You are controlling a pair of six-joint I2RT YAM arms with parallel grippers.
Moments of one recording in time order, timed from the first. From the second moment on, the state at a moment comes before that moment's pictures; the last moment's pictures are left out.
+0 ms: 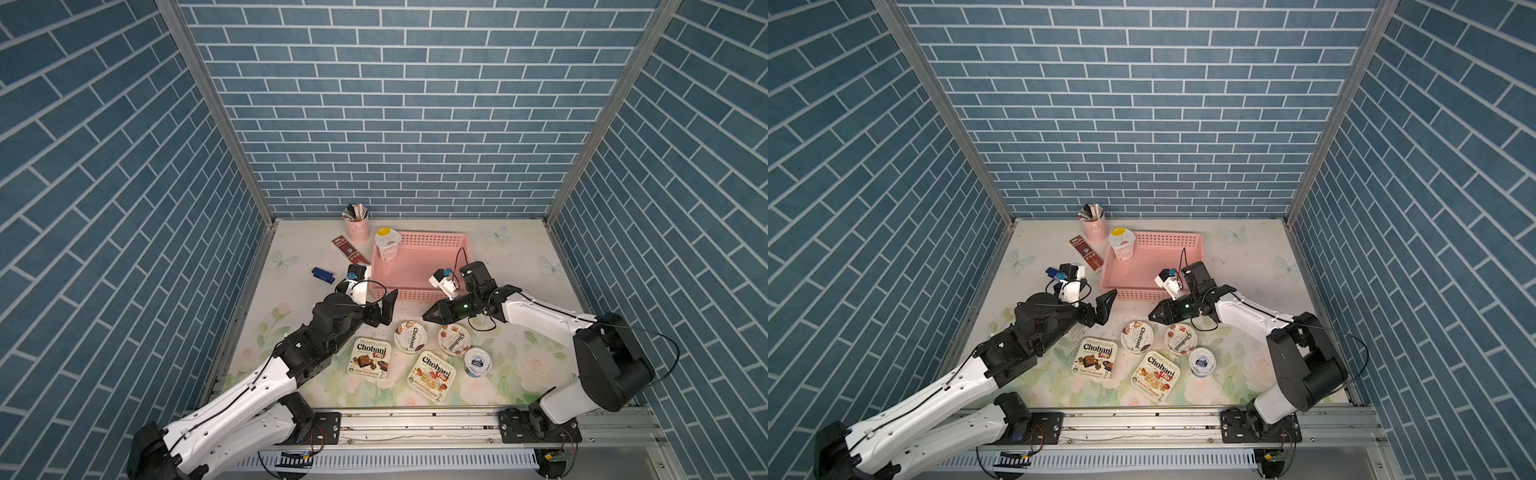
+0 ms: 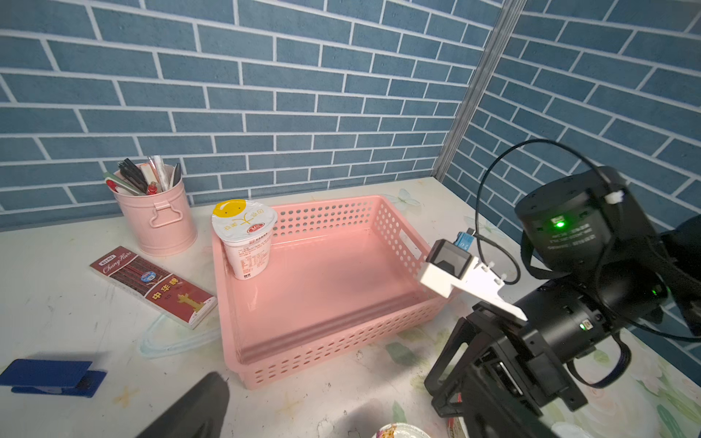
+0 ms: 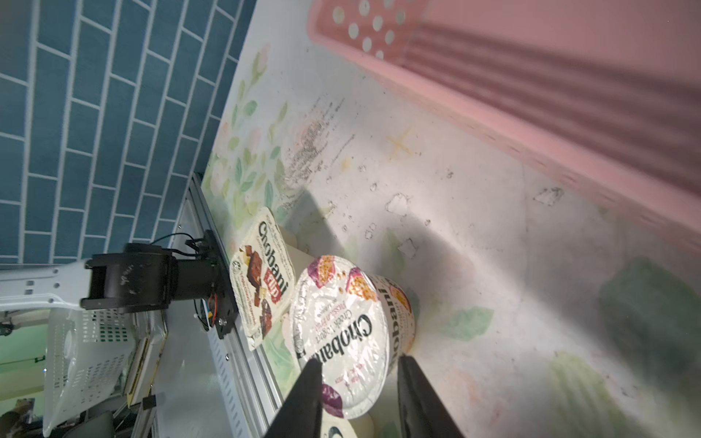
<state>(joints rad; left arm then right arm) -0.78 0.84 0.65 -0.06 -0.24 -0.27 0.59 1.56 0.91 -0.32 -0.72 0.22</state>
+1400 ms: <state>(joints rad) -0.78 0.87 0.64 -0.07 -0.26 -0.27 0.64 1.76 1.04 -0.48 -0.74 0.00</state>
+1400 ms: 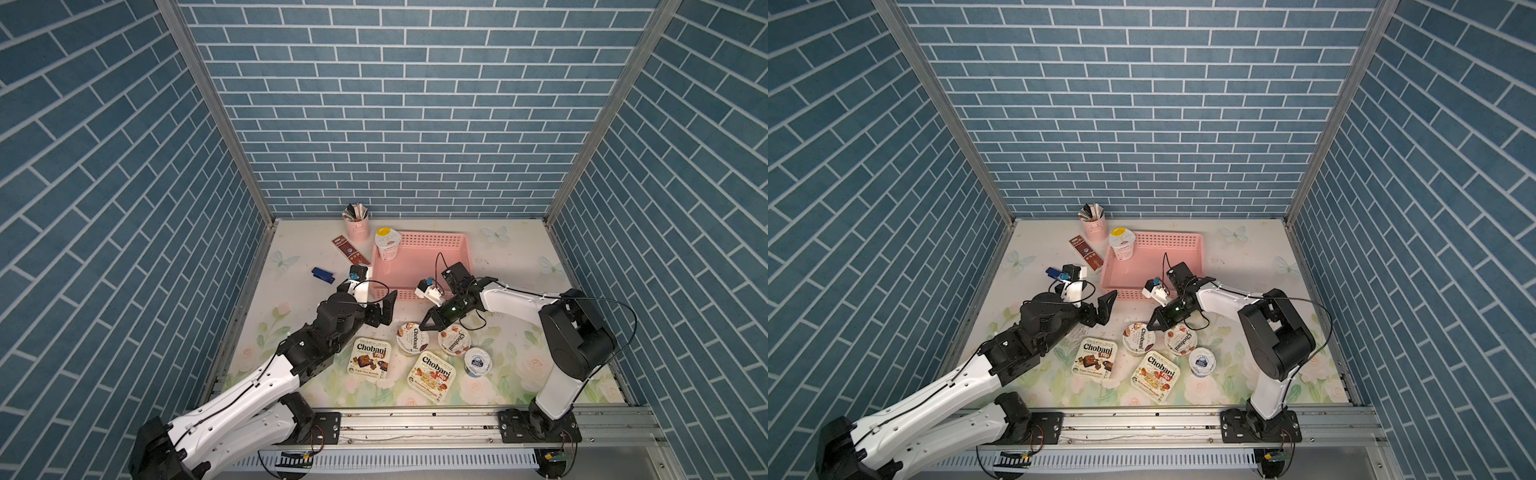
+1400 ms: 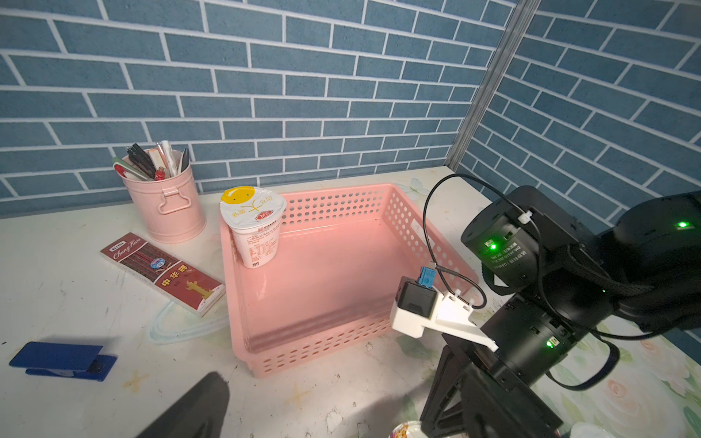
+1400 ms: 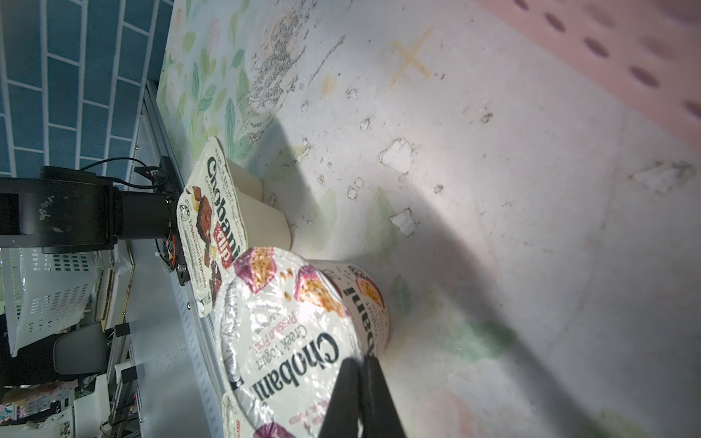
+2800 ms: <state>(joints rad) -0.78 0.78 0.69 -0.14 -0.27 -0.23 0.47 1.86 1.59 -0.60 -0.69 0.09</state>
